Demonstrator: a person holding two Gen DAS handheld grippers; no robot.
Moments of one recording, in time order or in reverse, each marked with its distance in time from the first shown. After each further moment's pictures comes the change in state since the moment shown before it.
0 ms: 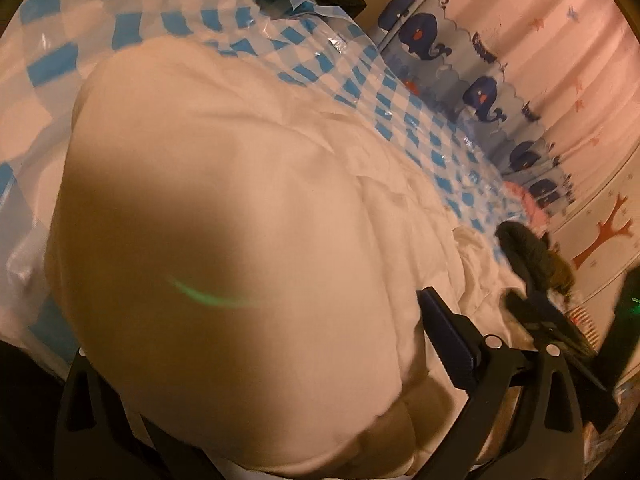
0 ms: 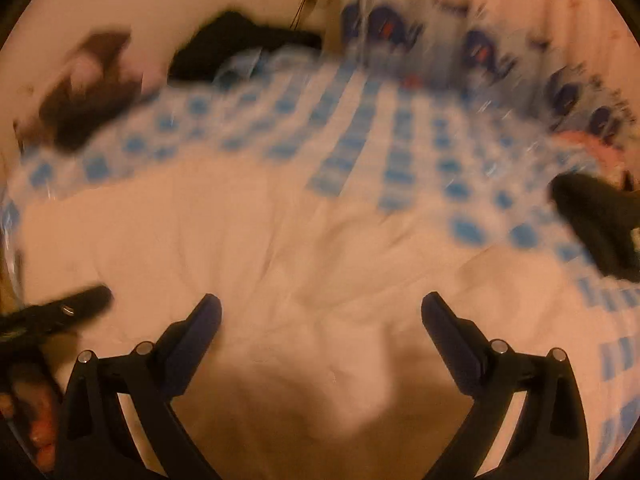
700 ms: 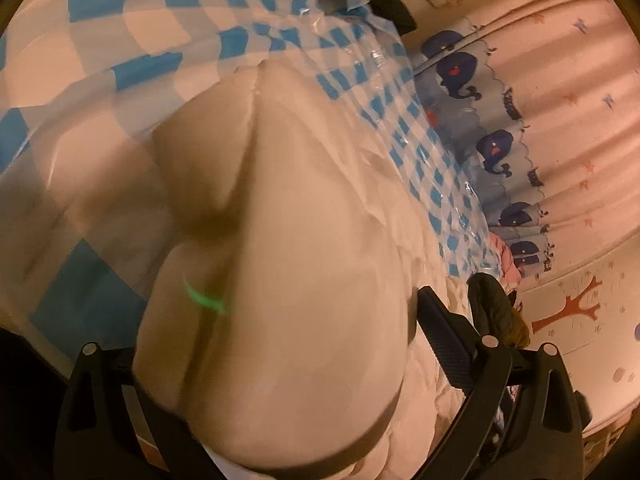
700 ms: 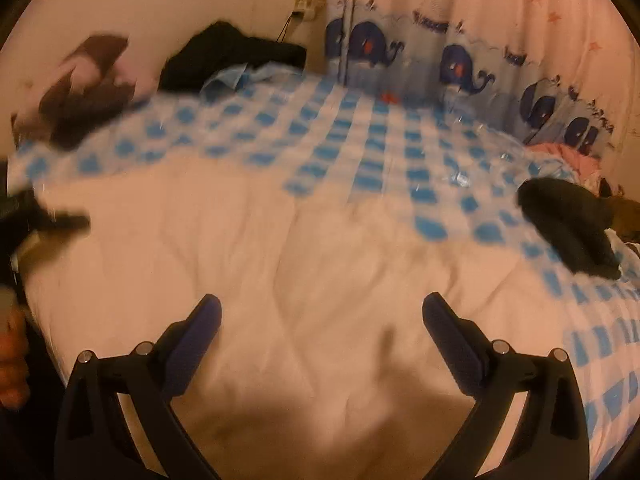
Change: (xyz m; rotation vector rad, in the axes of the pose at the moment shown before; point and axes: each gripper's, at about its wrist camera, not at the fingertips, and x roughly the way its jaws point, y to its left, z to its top) left arm 0.008 0.031 0.030 -0.275 0.031 -0.069; right arm -0.004 -0.009 -0.015 -0.007 -0.025 -0.055
